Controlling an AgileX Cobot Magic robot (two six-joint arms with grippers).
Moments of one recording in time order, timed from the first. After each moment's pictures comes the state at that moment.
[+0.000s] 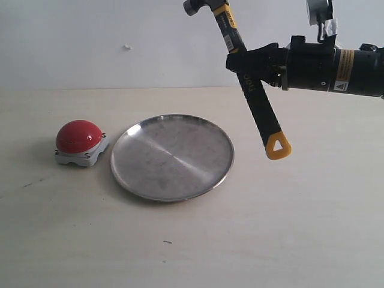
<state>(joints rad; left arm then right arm) -0.04 1.34 -0.44 -0.19 -0.80 0.08 0.04 1.90 -1.09 -1.32 -1.16 1.43</state>
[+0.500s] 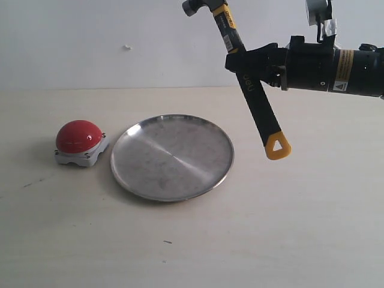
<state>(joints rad) -0.05 0.52 -0.30 -0.18 -0.31 0.20 0.05 1.90 -1.09 -1.32 -1.16 1.43</state>
